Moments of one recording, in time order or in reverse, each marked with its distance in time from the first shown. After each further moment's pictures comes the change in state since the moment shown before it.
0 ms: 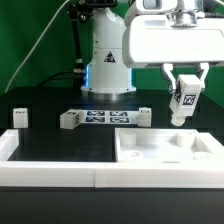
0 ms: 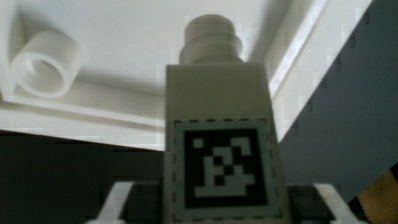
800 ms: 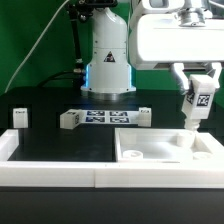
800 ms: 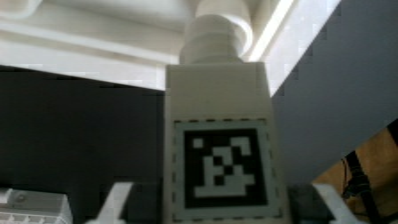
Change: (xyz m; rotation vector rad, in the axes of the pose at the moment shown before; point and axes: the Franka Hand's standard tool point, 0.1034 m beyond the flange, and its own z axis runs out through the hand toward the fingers) arm 0.035 -0.003 0.010 -0.006 0.140 -0.018
